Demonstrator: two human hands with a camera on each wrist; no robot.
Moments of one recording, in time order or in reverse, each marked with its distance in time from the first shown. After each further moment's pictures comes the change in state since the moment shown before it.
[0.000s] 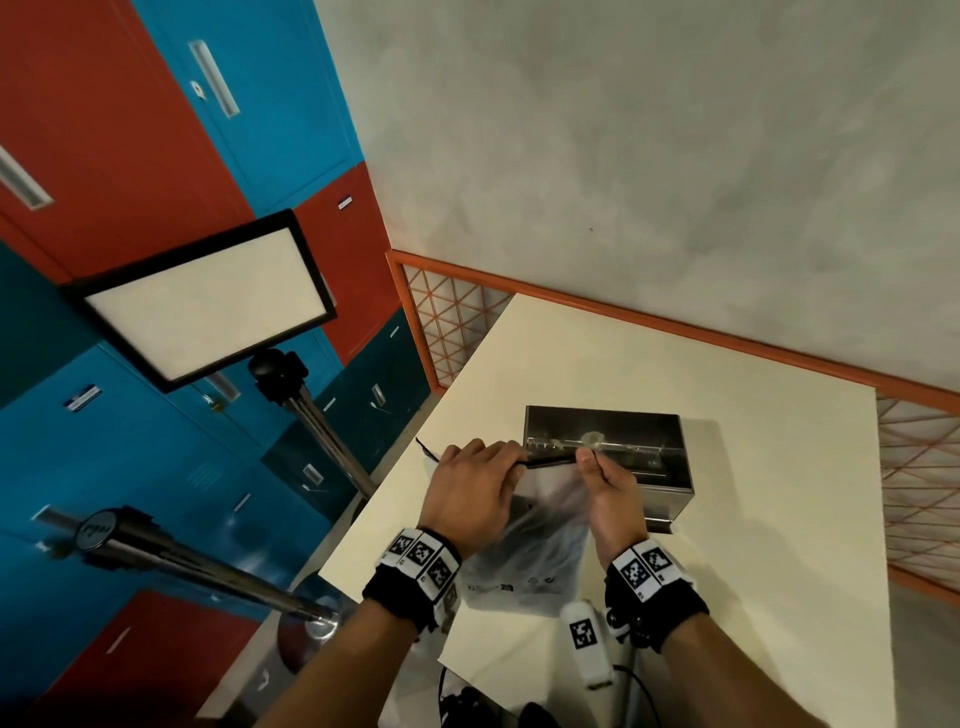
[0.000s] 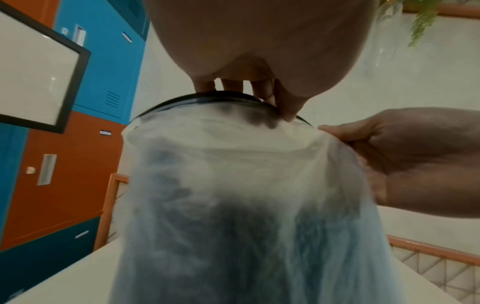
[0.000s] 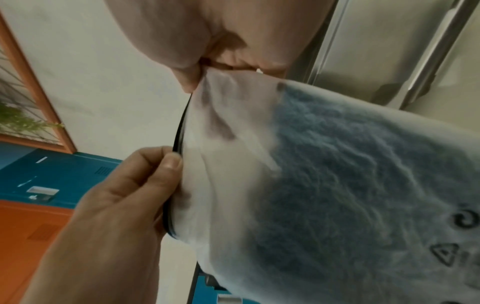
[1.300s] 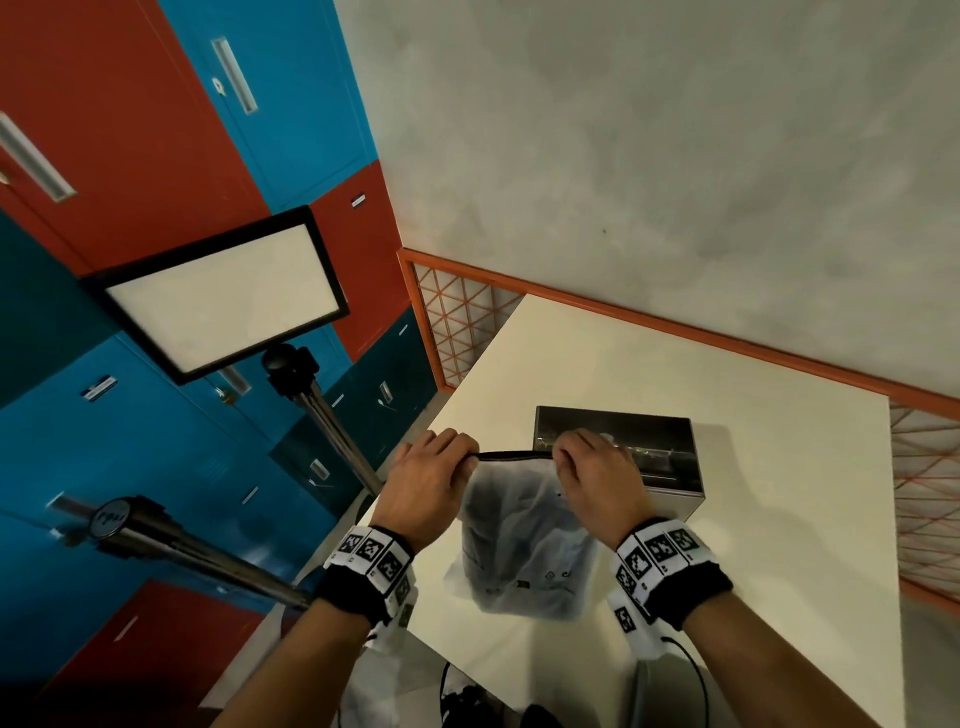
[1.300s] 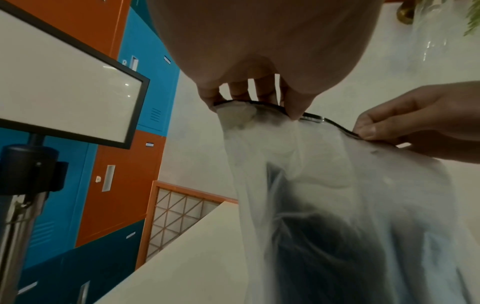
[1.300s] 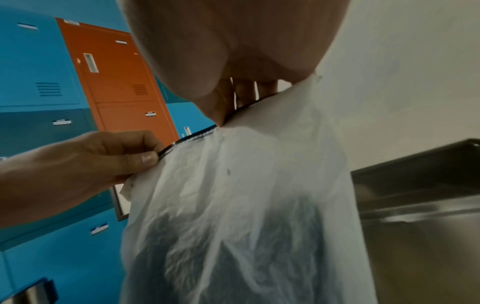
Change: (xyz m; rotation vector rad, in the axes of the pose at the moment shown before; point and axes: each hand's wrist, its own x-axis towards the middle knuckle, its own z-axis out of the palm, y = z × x) left_hand -0.023 -0.051 -0.025 -0.059 0.015 -0.105; right_hand 0.002 -0.042 0.018 -1.301 -0.290 -0.564
